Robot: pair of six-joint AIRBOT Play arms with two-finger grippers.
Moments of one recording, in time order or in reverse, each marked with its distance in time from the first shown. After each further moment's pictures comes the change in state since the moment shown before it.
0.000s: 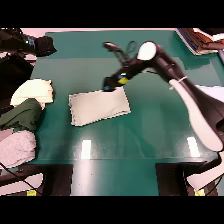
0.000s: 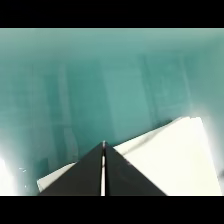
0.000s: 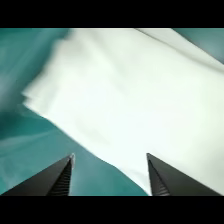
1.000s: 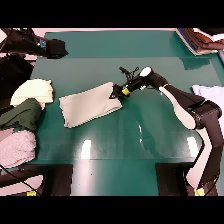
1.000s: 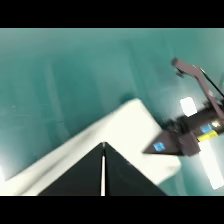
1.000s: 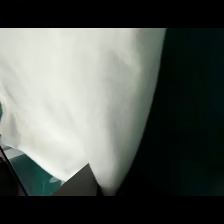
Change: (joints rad) left arm -0.122 0.003 0.000 -0.007 -0.011 0.019; right arm -0.100 -0.303 -0.066 0.369 -0.111 -0.012
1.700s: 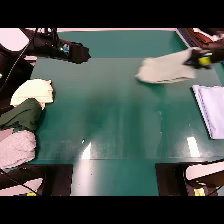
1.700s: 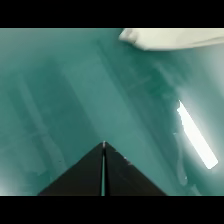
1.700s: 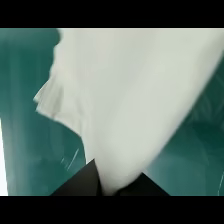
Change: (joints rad) left arm -0.198 0.000 0.000 0.000 0.066 0.007; right arm -0.755 0.382 0.064 -0.429 0.082 0.143
